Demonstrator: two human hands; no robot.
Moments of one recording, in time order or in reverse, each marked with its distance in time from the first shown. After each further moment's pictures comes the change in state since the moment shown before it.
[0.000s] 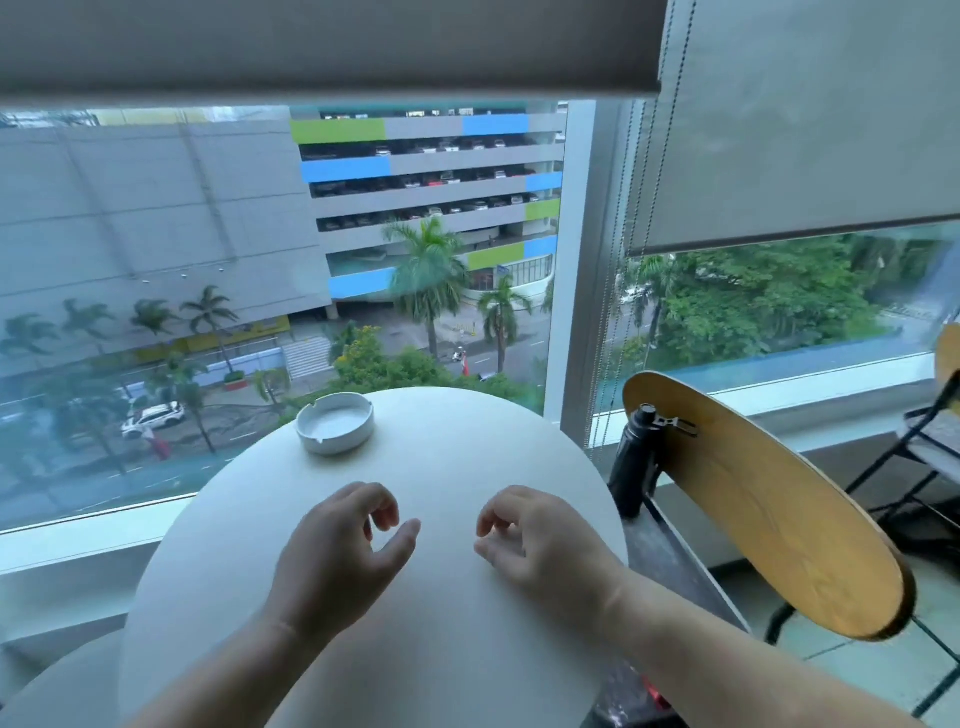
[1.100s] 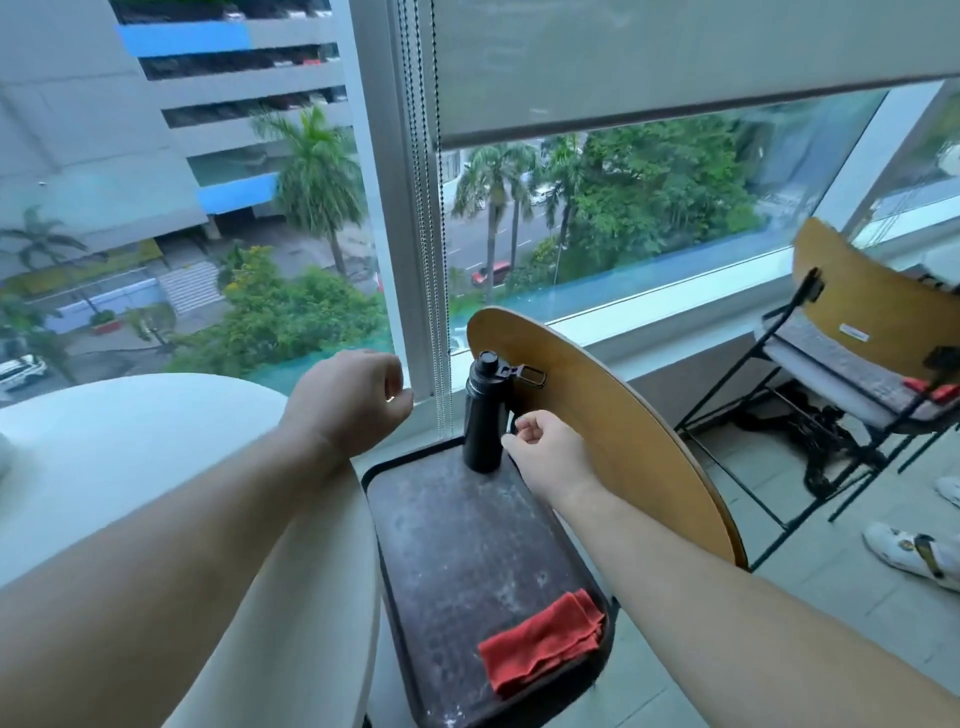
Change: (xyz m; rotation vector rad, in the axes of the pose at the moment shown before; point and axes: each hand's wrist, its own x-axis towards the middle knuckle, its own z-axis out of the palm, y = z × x) left_hand 0.197 0.177 0.238 0.224 -0.304 0.246; right_hand -0.014 0.285 -0.116 0.262 0.352 0.828
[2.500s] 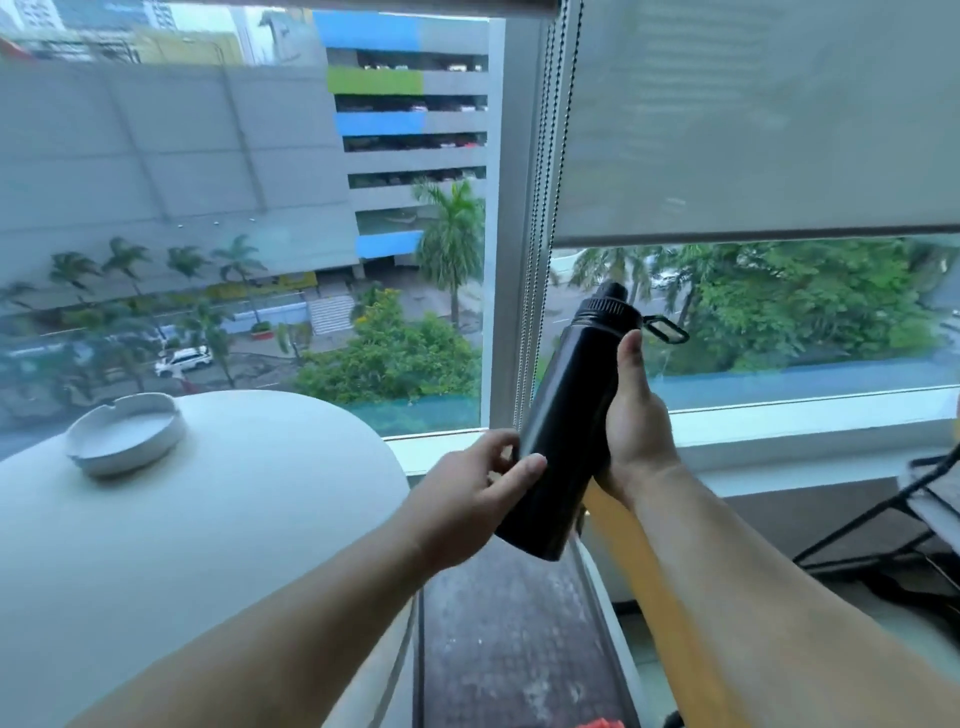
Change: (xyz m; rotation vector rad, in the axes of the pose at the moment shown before) left_hand -0.037 0.070 0.001 -0.708 -0.075 -0.191; right_hand 0.024 -0.129 -0.066 0.957 -0.237 -0.130
